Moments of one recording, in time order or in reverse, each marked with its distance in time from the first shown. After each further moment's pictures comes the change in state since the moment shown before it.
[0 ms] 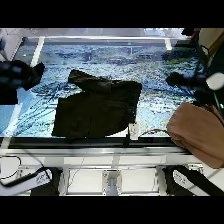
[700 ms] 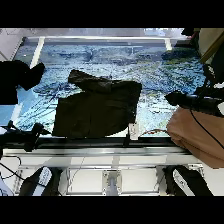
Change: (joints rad) left arm 0.351 0.291 -0.765 -0.214 -0.061 -0.179; right arm -0.017 0.237 -0.171 0.123 0.100 -0.057
